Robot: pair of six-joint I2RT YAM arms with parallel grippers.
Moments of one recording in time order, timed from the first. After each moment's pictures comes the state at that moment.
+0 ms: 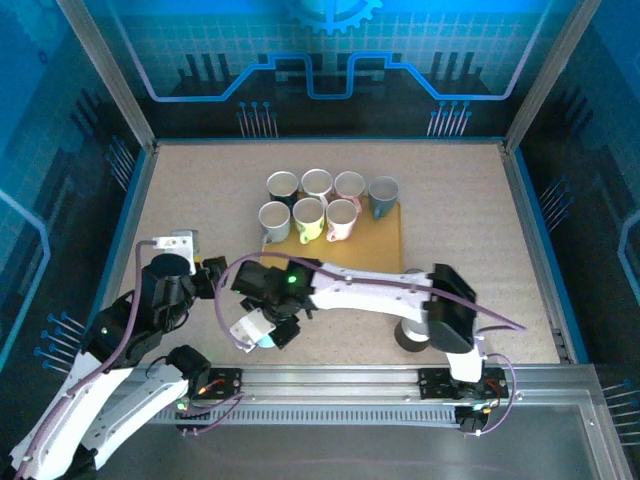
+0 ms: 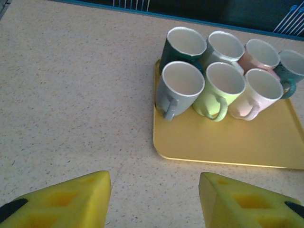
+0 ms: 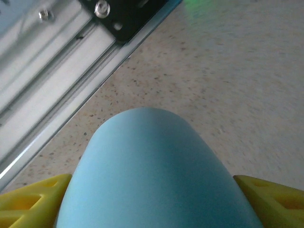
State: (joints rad) left arm -0.53 0.53 0.89 -0.94 -0.33 -0.48; right arm 1.26 1.87 1.65 -0.91 -0.12 -0.99
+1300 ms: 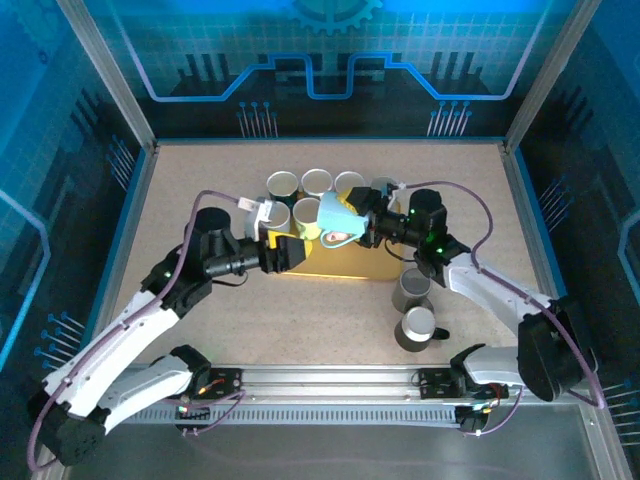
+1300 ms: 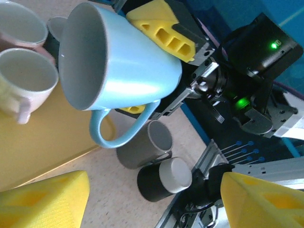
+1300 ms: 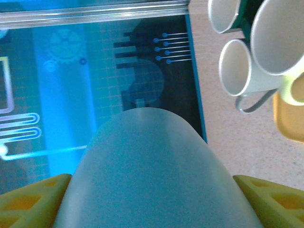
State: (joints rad) left arm -0.54 0.92 0.86 -0.27 0.50 -0.62; right arm 0.46 1.28 0.77 0.37 -0.60 1.55
